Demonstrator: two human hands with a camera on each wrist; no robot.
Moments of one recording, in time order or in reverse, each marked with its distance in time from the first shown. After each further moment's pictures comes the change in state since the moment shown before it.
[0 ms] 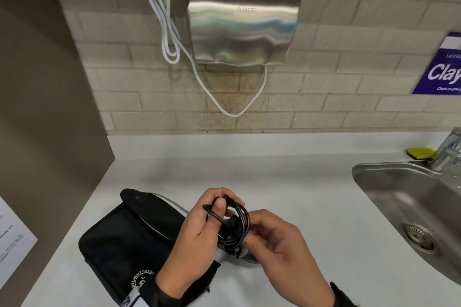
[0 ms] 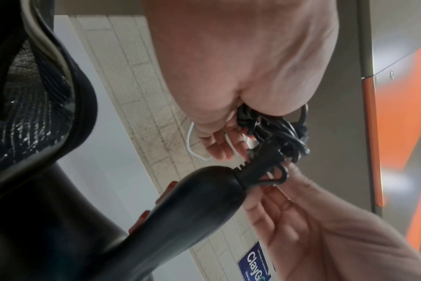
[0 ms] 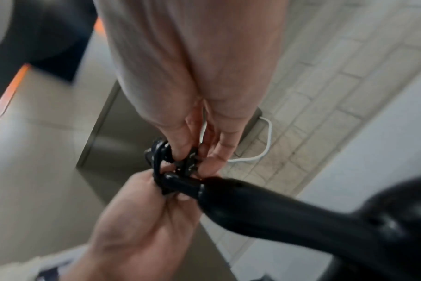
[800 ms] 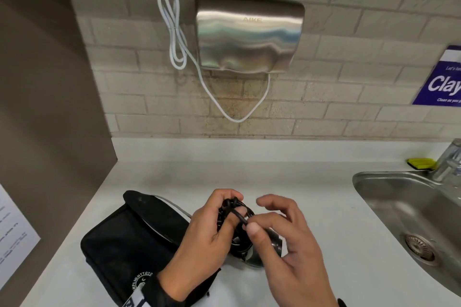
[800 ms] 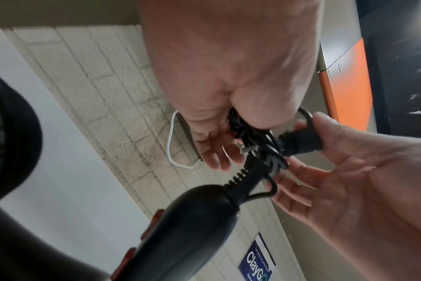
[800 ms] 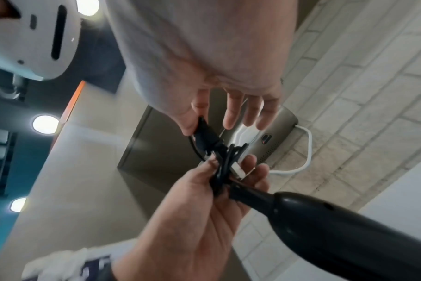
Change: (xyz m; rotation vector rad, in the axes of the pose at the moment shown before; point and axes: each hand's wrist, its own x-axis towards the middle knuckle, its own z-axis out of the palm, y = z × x) left_hand -0.002 0.015 0.000 0.233 -0.051 0.016; right_hand -0.009 -0.037 0.011 -0.249 0.239 -0.223
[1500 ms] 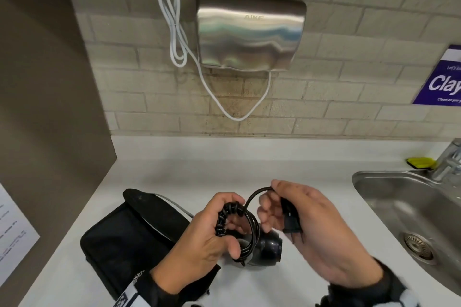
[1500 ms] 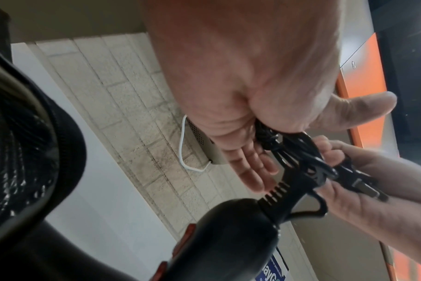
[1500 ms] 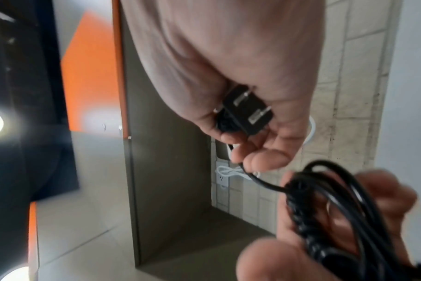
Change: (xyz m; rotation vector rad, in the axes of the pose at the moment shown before) left_hand -0.001 -0.018 -0.007 -0.355 -0.228 -0.109; right_hand 0.050 -0.022 -0.032 0.597 -0.157 0.600
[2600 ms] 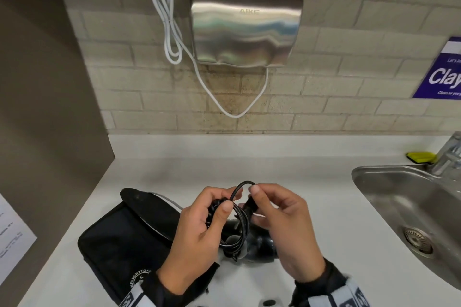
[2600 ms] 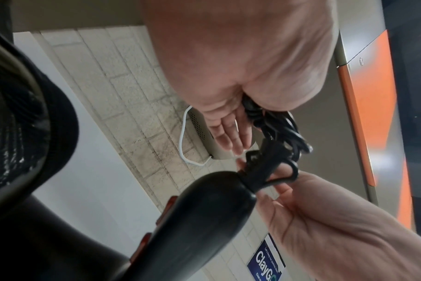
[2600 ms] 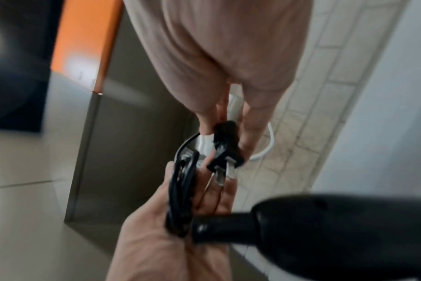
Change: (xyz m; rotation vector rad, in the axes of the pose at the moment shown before) left_hand 0.004 0.002 0.009 0.264 0.334 0.222; right_hand 0.027 0.054 0.001 -0.088 0.274 -0.194
